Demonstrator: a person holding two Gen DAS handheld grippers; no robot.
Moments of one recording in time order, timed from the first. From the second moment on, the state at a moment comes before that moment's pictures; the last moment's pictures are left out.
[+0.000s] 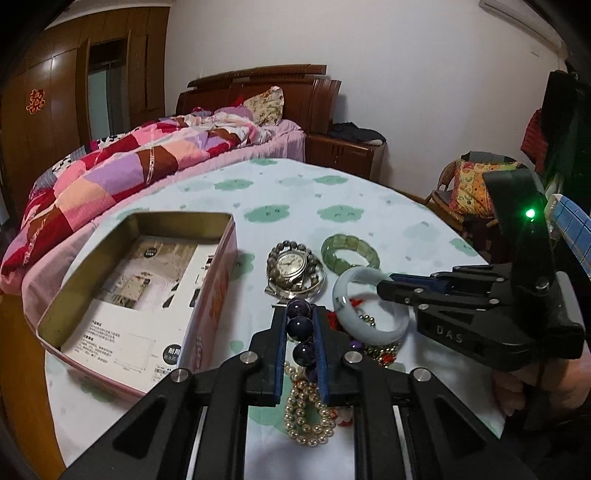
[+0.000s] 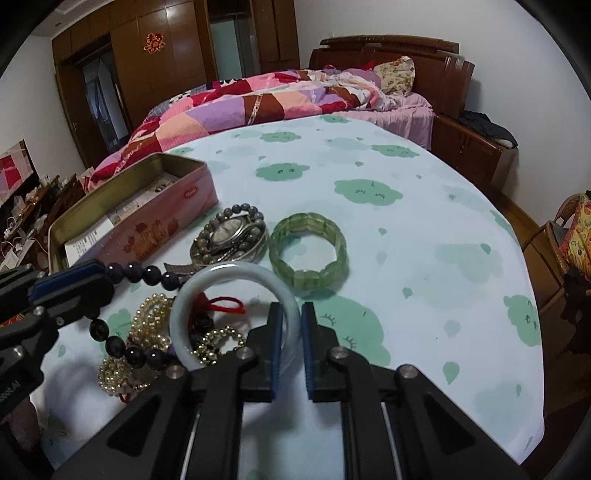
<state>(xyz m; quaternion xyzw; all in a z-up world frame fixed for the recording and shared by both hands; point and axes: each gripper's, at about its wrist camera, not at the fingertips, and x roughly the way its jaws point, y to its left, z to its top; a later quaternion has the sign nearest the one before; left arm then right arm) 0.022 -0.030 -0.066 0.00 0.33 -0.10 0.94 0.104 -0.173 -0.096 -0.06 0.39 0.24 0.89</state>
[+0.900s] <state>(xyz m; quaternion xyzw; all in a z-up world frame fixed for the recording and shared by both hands) 0.004 -0.022 -0.011 0.00 0.25 -0.12 0.96 0.105 -0.188 -0.080 -0.02 0.36 0.24 0.90</state>
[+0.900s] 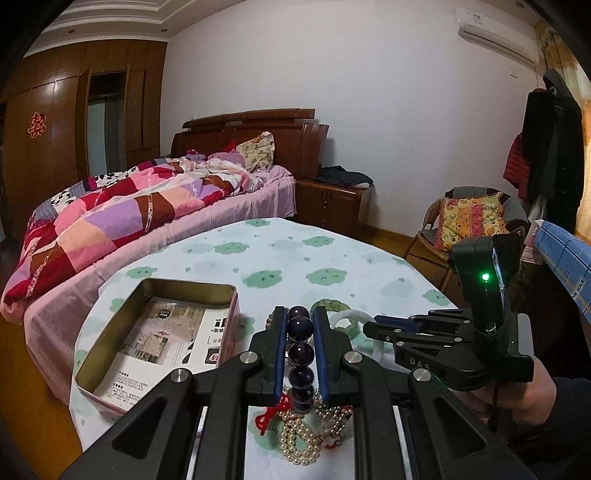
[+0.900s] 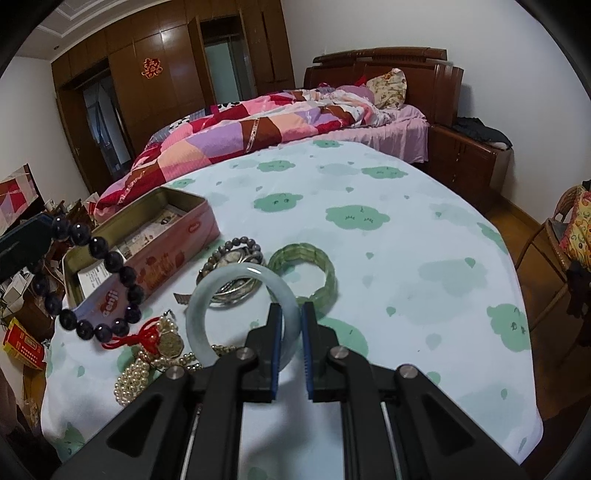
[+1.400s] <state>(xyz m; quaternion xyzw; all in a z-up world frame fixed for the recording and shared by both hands) 0.021 0.012 0.014 0.01 0.24 -0.09 0.97 0.113 -0.174 -0.054 -0.02 0.35 0.28 0.90</state>
